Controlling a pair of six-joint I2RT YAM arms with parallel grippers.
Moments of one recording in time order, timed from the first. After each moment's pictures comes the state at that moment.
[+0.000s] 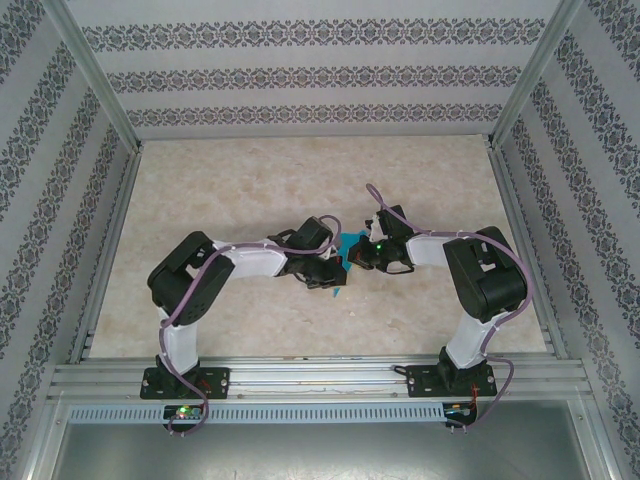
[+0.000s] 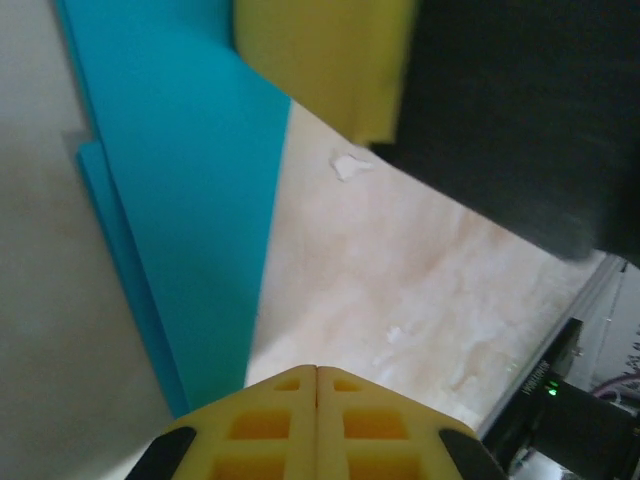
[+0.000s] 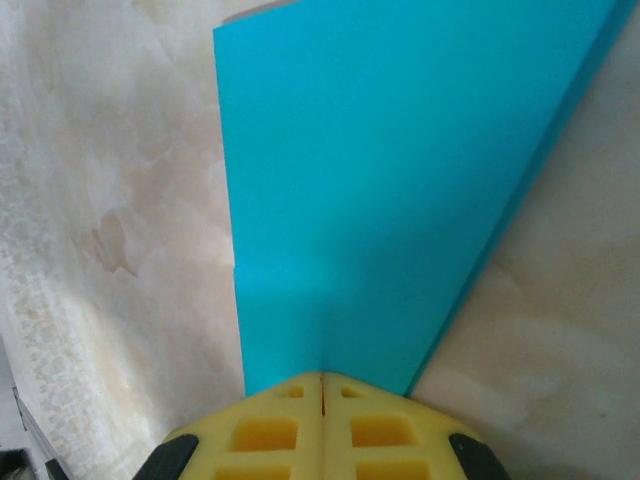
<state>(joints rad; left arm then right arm) -0.73 1.94 1.09 -0.15 0.55 -0.80 0.36 1.78 0.80 -0.05 -0.56 0.70</state>
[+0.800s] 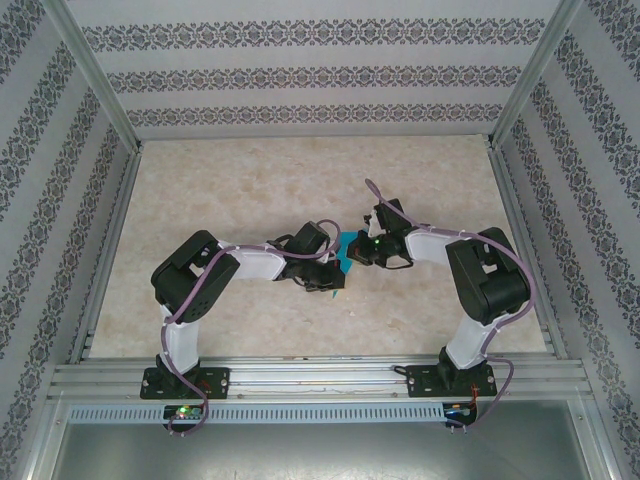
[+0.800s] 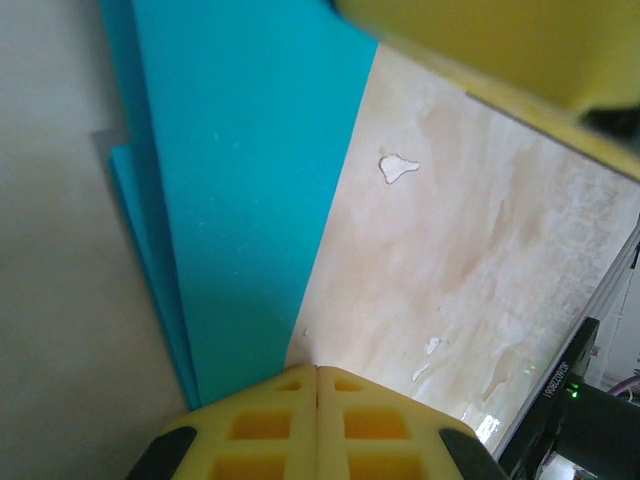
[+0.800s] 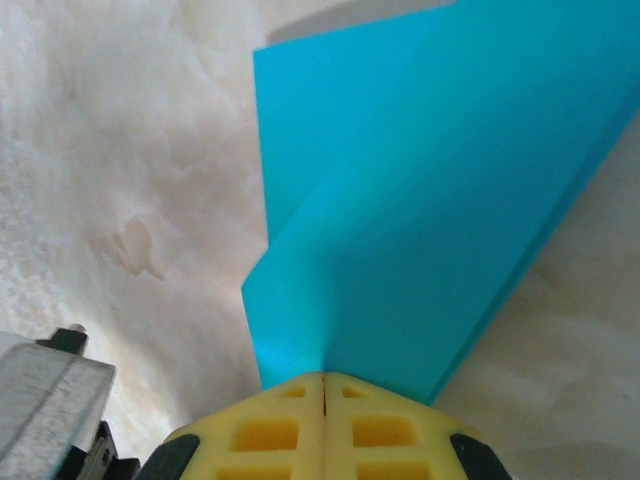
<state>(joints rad) -0.72 1.95 1.02 -0.05 0.55 -0.79 0.36 1.76 0.87 -0.15 -0.55 0.70</state>
